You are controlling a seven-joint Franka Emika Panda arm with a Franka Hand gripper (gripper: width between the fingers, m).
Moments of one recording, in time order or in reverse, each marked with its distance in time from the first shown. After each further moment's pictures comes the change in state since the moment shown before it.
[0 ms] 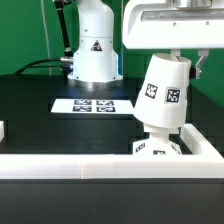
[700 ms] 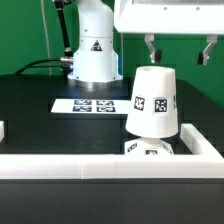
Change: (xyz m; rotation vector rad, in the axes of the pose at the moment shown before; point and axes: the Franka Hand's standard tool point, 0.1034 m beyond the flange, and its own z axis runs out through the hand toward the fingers) arm -0.008 0.016 -0.030 -0.057 -0.046 0.067
